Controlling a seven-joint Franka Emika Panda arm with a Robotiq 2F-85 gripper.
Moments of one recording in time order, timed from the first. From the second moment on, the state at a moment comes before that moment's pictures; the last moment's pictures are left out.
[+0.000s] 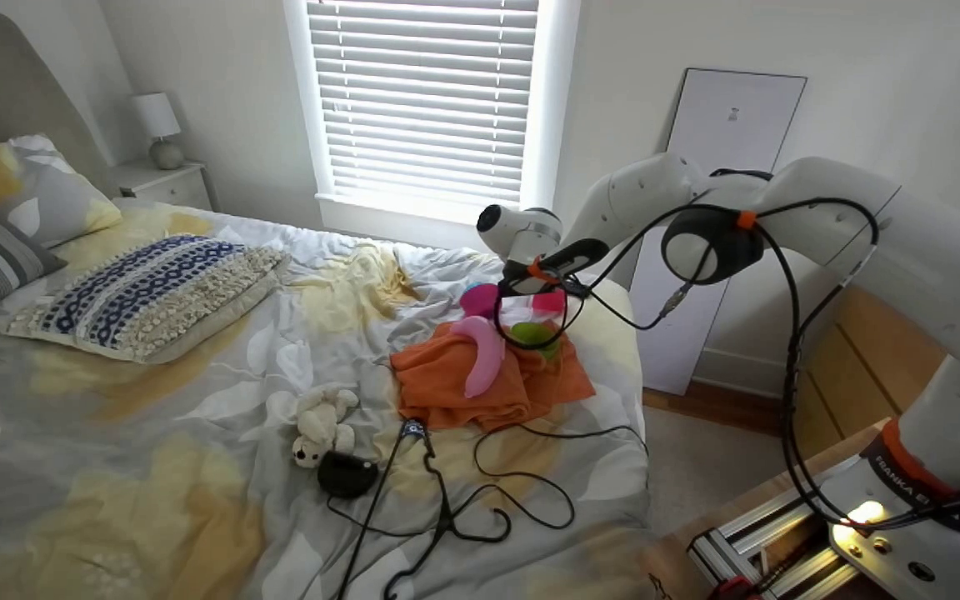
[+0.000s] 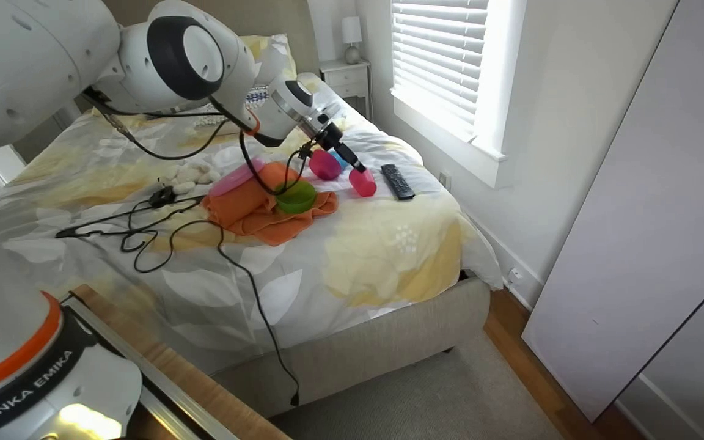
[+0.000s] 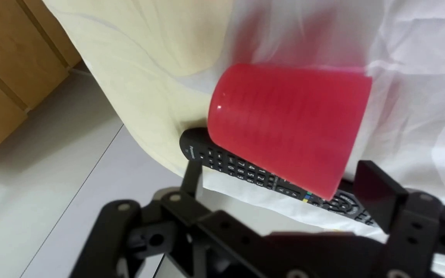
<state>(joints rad) 0.37 1.32 -0.18 -0.89 -0.67 2.06 1.37</state>
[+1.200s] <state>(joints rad) 0.31 1.35 -0.12 -0.73 -0.51 1.64 1.30</state>
